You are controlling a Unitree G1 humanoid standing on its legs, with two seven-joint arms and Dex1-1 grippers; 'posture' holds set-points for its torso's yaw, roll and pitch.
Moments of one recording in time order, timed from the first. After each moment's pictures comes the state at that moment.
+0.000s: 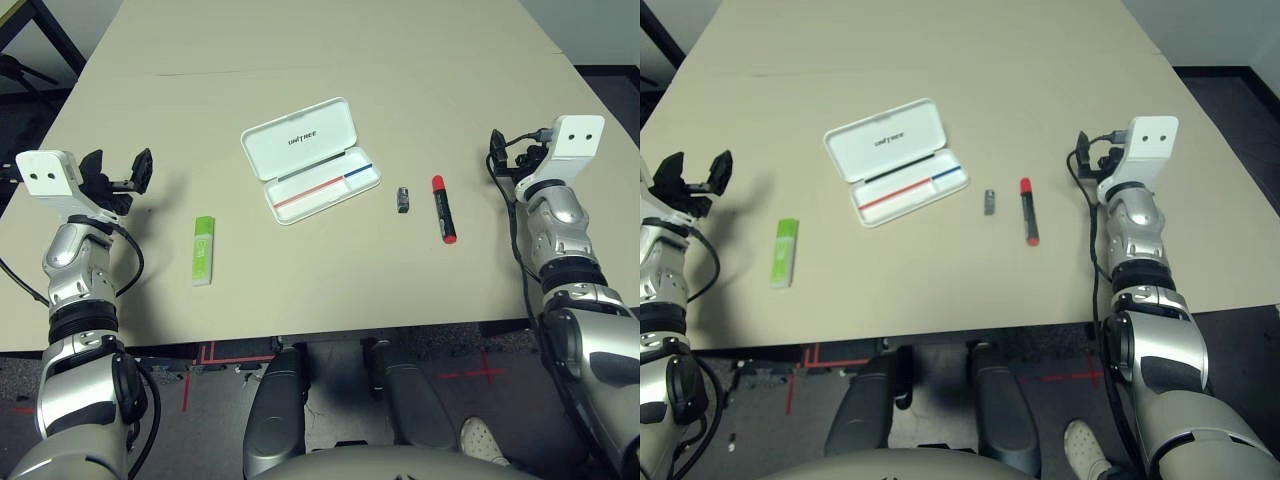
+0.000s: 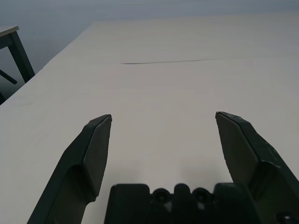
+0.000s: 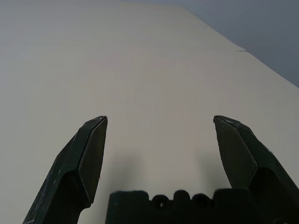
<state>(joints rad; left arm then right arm) -0.53 0.61 0.46 0.76 -0.37 -0.22 -0.54 -0.79 -0.43 -0.28 0.99 0.15 -0.31 0.23</state>
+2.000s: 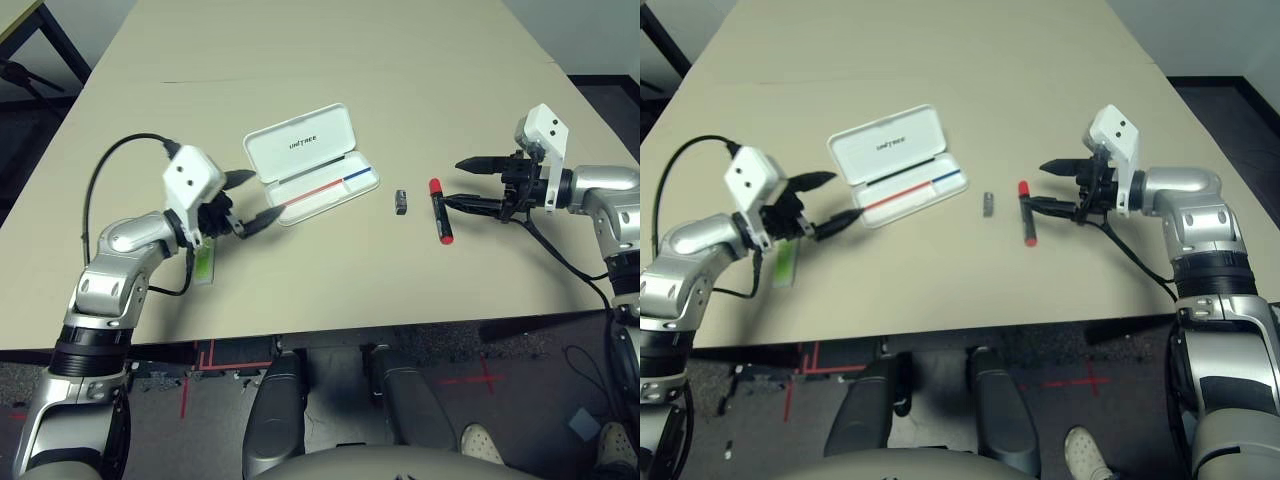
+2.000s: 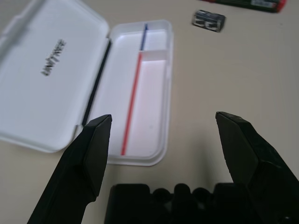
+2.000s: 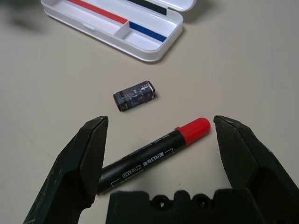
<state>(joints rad) -0.35 0.69 -0.10 -0.14 -0.30 0.39 -0.85 -0.69 -0.73 0.01 0.46 0.21 0.26 1.25</state>
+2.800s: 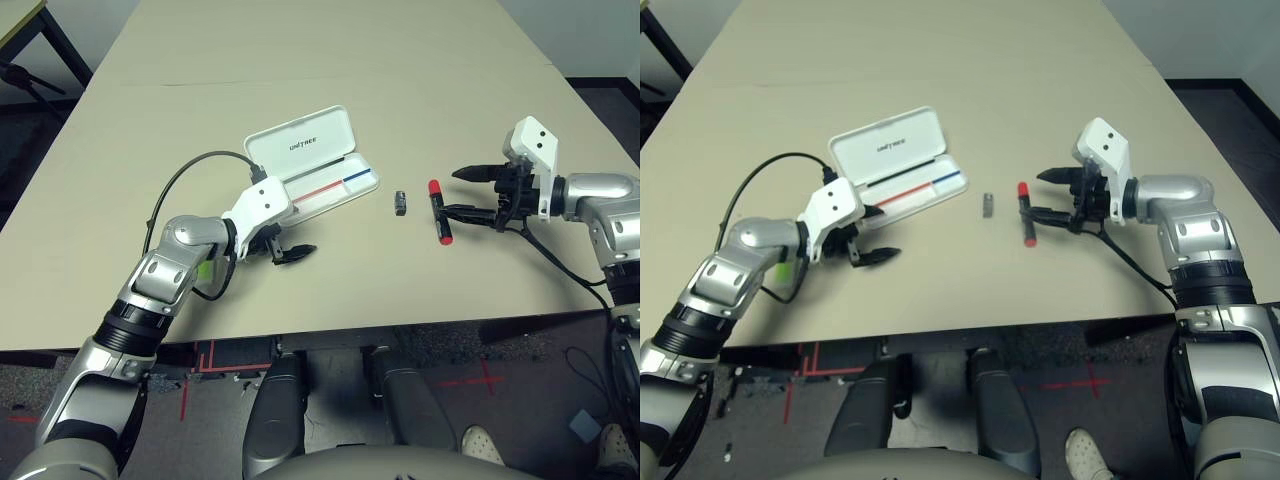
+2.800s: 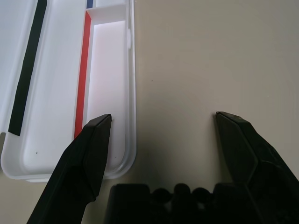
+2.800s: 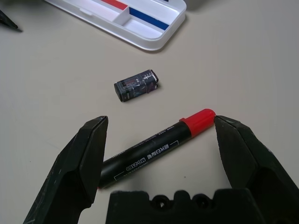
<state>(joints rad) -0.47 0.64 -0.25 0.01 -0.15 0.42 -0.93 -0.64 -0.73 0.02 0.38 0.21 0.27 1.19</state>
